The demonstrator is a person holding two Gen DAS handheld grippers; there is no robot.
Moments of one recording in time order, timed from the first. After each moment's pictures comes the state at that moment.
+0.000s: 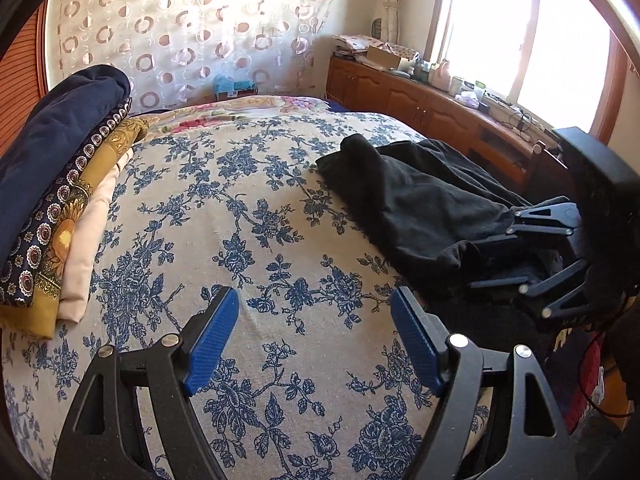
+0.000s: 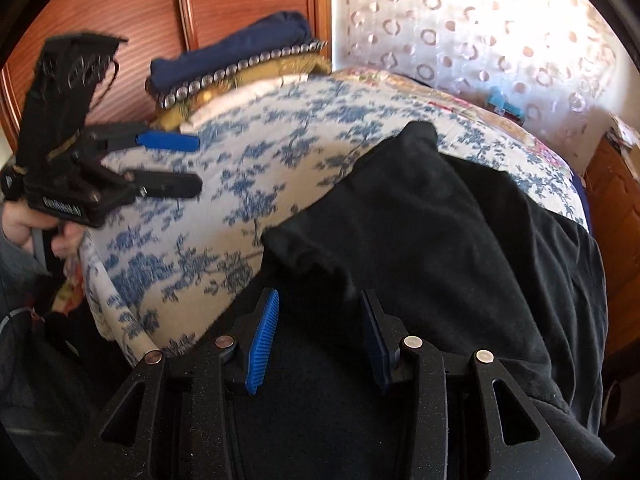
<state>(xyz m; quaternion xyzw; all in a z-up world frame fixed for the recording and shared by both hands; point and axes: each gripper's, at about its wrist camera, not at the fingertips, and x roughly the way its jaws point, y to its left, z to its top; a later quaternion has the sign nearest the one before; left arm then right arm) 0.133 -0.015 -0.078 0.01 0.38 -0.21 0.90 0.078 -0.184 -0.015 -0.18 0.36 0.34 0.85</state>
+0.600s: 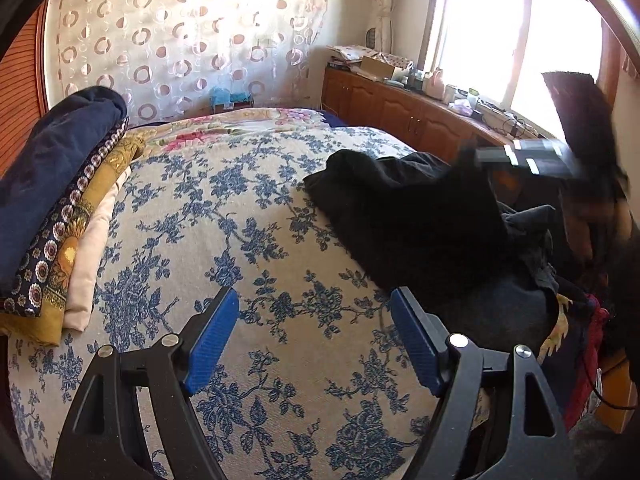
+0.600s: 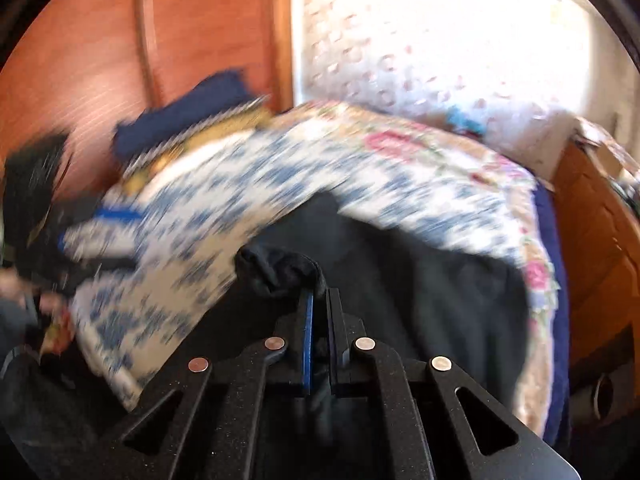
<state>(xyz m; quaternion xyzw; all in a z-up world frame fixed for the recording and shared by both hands) 0.124 -0.025 -0.061 0.01 0.36 -0.22 0.91 0.107 -0.239 0.056 -0.13 0.30 0.28 0.90</state>
